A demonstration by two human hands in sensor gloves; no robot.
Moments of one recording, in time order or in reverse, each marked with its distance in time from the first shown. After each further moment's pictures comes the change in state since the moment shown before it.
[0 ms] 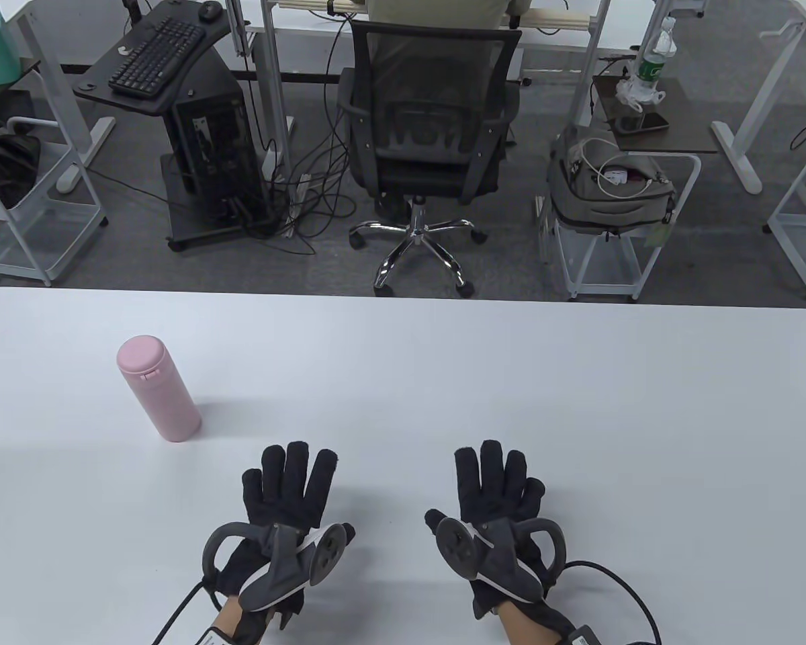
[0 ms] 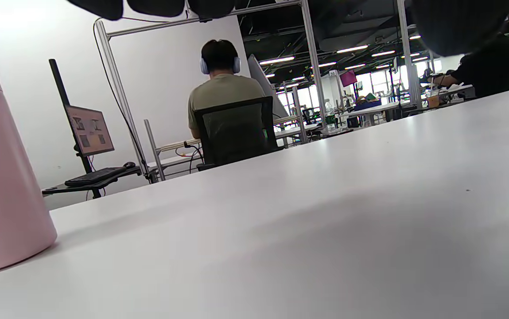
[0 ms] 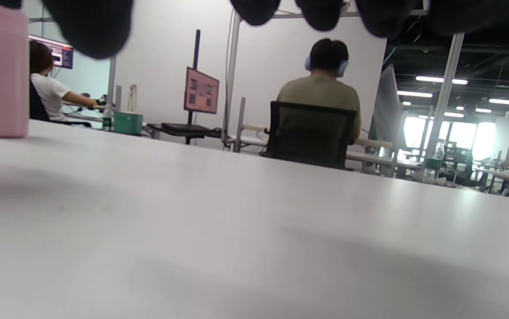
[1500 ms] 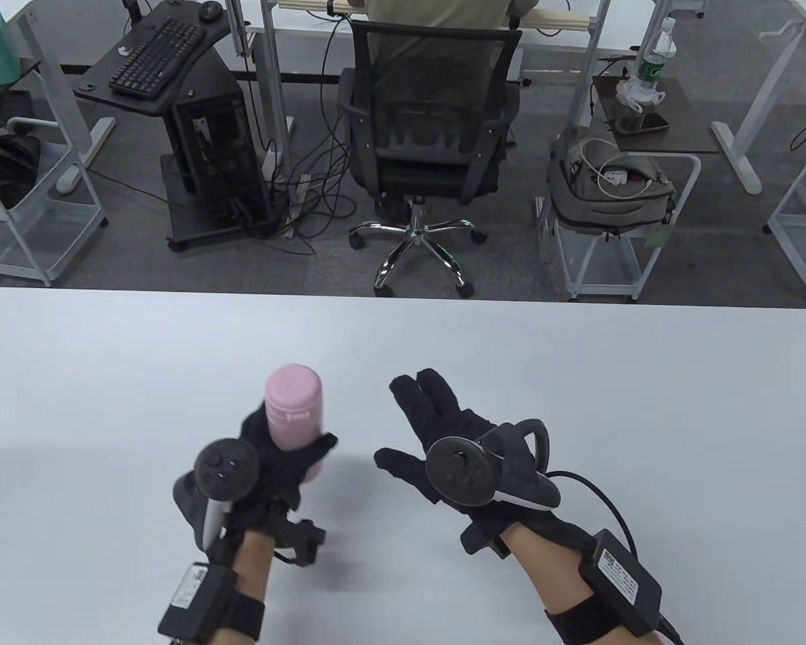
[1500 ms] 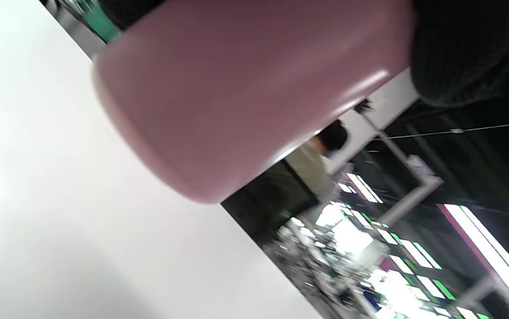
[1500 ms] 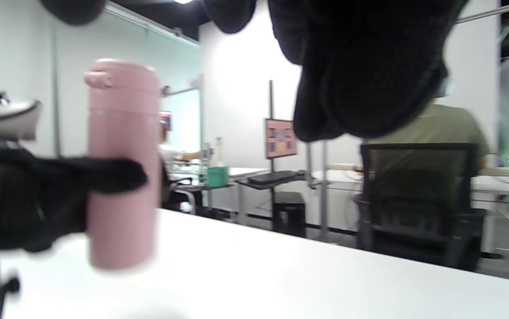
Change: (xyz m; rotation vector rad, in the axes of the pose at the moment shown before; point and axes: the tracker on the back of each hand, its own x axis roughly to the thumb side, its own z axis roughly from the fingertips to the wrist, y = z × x) left_hand -0.123 -0.022 -0.071 0.062 0.507 0.954; right_hand 0.005 -0.131 -0.061 -0.088 -0.257 -0.204
